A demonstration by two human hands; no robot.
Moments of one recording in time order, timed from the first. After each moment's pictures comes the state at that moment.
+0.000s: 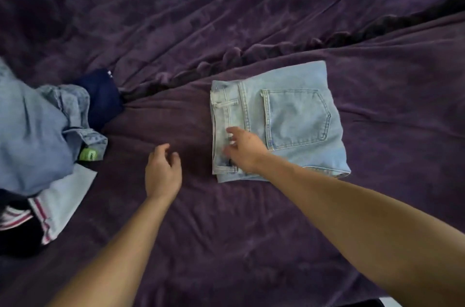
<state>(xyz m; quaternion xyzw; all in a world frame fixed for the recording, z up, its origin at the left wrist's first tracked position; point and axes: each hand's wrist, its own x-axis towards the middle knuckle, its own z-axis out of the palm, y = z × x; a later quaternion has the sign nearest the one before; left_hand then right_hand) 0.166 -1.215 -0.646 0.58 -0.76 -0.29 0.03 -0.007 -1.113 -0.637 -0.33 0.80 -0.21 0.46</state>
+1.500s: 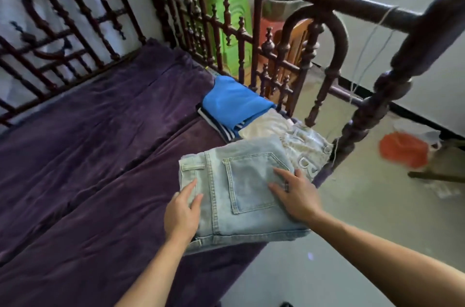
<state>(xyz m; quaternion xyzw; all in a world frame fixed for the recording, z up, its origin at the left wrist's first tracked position) -0.136 -0.775 -0.444 0.23 -0.90 -0.36 0.04 -0.219 -0.511 -0.441 -0.03 0.95 -0.28 0.10</state>
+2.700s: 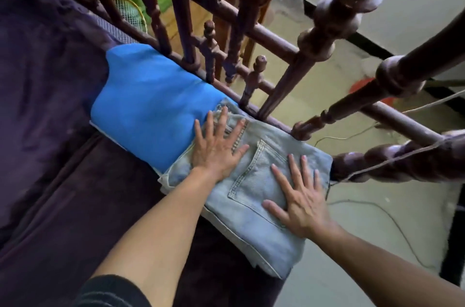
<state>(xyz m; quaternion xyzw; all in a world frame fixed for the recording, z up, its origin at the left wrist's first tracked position) -0.570 -0.648 -0.649 -0.14 -0.98 -0.05 -0.09 -0.444 -0.436 -0.622 -0.05 0.99 0.02 0.16</state>
